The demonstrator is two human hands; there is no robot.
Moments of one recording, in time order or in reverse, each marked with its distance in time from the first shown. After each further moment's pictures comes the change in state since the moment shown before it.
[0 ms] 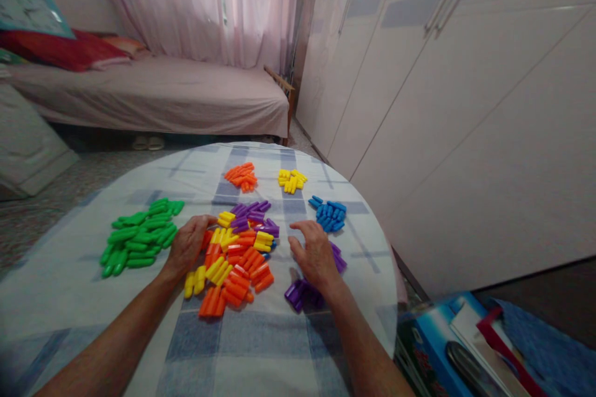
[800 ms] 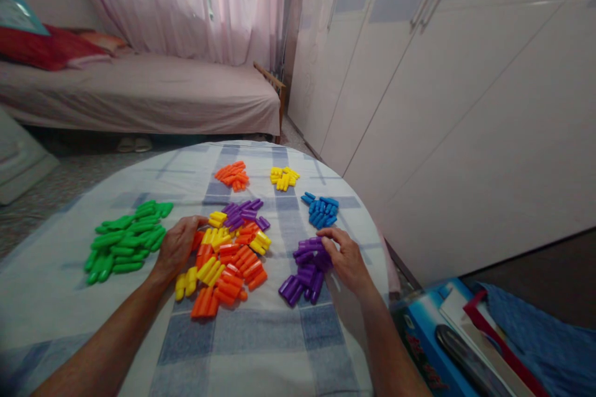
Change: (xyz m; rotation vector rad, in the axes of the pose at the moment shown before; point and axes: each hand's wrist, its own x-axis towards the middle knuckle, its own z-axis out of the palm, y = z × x) left_hand -0.001 0.002 -0.001 -0.009 -0.012 -0.009; right_hand -0.033 0.042 -0.051 0.199 -0.016 0.256
